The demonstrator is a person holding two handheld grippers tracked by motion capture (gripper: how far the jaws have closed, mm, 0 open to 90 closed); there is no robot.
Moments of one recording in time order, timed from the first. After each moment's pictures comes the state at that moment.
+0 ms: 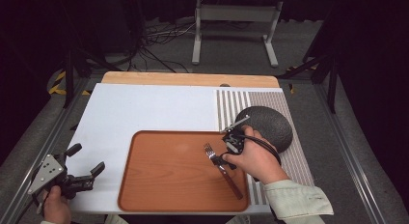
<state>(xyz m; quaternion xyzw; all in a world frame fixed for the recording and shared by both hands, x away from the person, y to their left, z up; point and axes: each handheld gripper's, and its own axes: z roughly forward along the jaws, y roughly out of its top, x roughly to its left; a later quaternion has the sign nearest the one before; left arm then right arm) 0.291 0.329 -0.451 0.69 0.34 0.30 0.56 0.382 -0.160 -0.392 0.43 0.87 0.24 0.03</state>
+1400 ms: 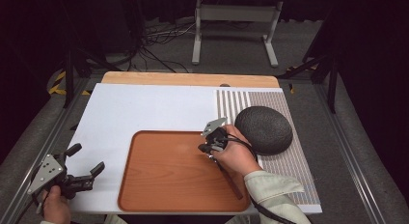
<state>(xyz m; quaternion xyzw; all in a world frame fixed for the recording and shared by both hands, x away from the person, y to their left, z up) 0.291 0.331 -0.451 0.69 0.34 0.30 0.56 0.416 -0.123 -0.424 0.20 0.93 0.31 0.08</state>
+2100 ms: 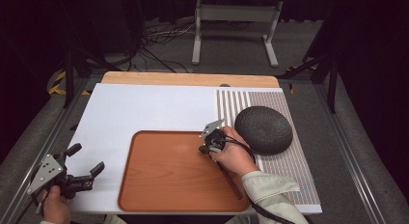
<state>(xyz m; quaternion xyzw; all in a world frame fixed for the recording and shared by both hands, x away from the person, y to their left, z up) 0.291 0.331 -0.450 0.69 0.34 0.30 0.56 0.419 -0.121 -0.437 0.21 0.93 0.29 0.08</state>
